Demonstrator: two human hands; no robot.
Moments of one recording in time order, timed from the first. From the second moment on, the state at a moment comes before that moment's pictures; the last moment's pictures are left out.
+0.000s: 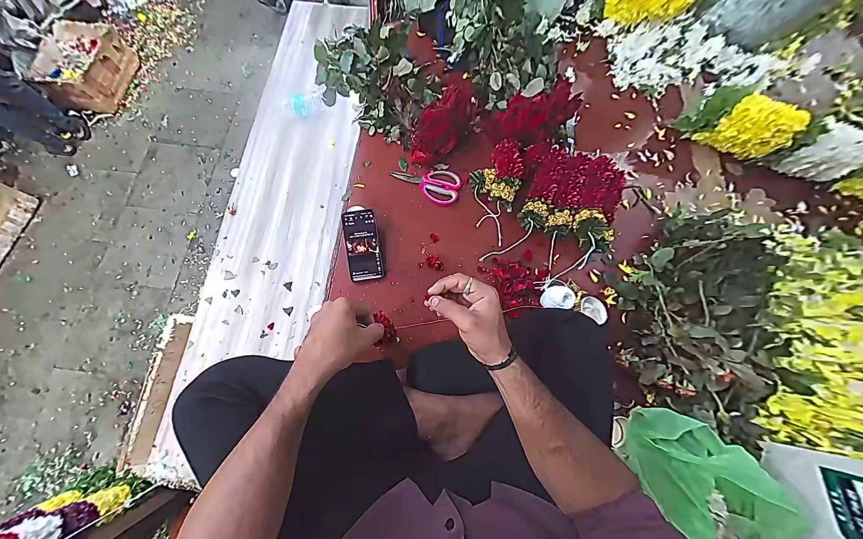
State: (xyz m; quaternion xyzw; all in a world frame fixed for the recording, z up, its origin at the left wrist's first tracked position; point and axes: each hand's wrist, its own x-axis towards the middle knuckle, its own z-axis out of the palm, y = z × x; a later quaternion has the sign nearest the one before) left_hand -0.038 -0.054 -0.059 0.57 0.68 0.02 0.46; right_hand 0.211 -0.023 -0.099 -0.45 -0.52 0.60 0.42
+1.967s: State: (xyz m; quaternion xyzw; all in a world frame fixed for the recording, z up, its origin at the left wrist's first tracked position) left_hand 0.086 0.017 0.078 0.69 0.47 0.08 0.55; right_hand 0.223 -0.058 -0.045 -0.25 -0.34 0.81 0.40
